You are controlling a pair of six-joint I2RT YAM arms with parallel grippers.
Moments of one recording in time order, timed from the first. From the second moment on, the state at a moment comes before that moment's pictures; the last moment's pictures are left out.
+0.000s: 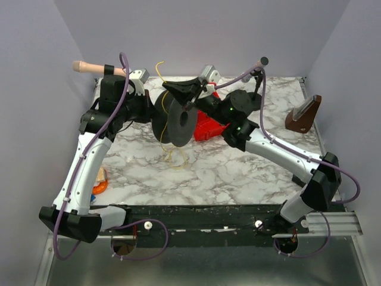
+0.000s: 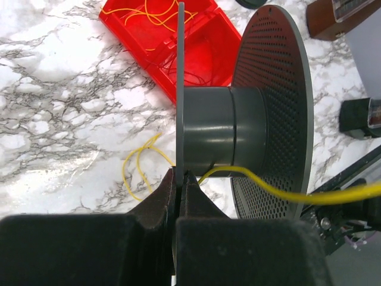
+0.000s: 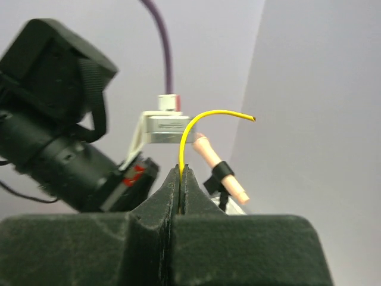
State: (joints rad) left arm -0.24 1.23 1.47 -0.79 0.38 -0.24; right arm 0.89 1.58 1.40 0.66 -0.25 -0.08
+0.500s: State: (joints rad) left arm -0.25 1.19 1.55 -0.90 0.45 -0.01; right arm 0.73 1.54 1.35 0.46 -0.32 0.00
